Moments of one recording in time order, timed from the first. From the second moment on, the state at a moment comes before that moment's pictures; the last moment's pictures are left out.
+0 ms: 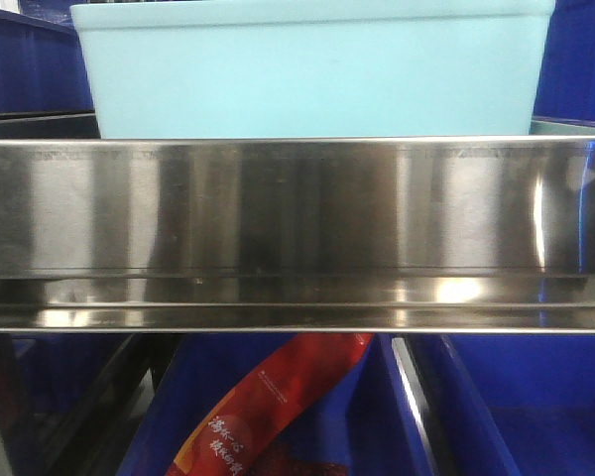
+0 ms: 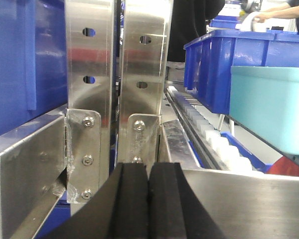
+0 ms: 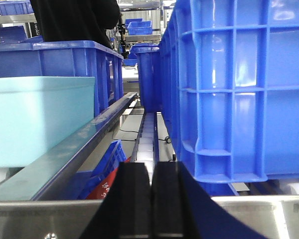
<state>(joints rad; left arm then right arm) 0.02 0.00 0.00 0.00 0.05 -0.05 -0.11 0.00 0.01 0.18 0.01 -0.09</state>
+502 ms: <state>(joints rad) 0.02 0.00 0.00 0.00 0.05 -0.05 -0.11 0.00 0.01 0.18 0.01 -0.09</state>
